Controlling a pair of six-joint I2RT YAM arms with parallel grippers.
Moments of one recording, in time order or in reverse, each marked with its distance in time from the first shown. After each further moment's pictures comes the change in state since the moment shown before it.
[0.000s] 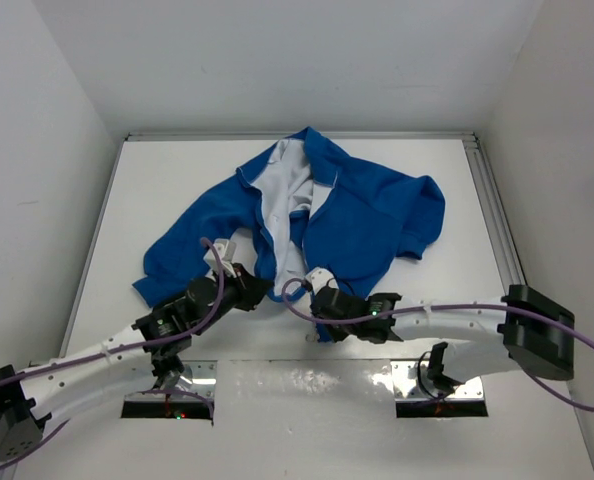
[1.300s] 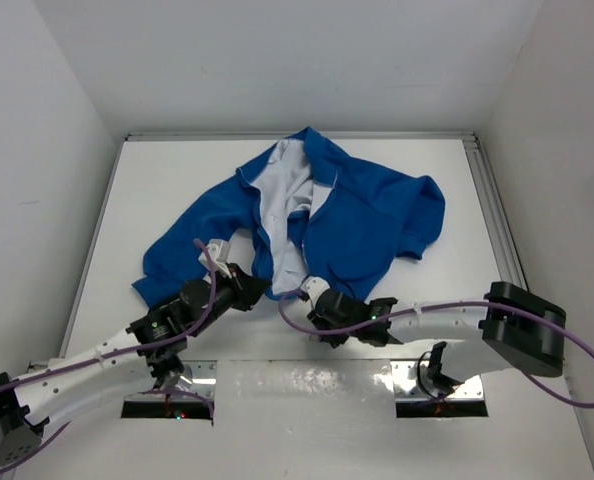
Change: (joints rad) left arm 0.000 -0.067 0.000 -0.033 -0.003 -0.001; right arm -0.035 0.086 -0.090 0.193 -0.111 -0.188
